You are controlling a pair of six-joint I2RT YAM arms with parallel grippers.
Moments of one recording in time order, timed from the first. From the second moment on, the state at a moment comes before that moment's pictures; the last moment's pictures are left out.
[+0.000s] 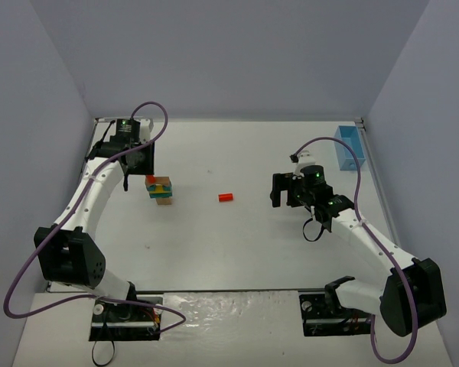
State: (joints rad) left arm -0.13 1.50 1.43 -0.84 0.00 -0.10; right arm 0.37 1.17 0.73 -0.21 0.01 0.21
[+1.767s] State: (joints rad) left arm -0.14 0.95 1.19 -0.94 0.06 -0.17; right arm 0.57 1.87 1.21 -0.24 -0.42 -0.30
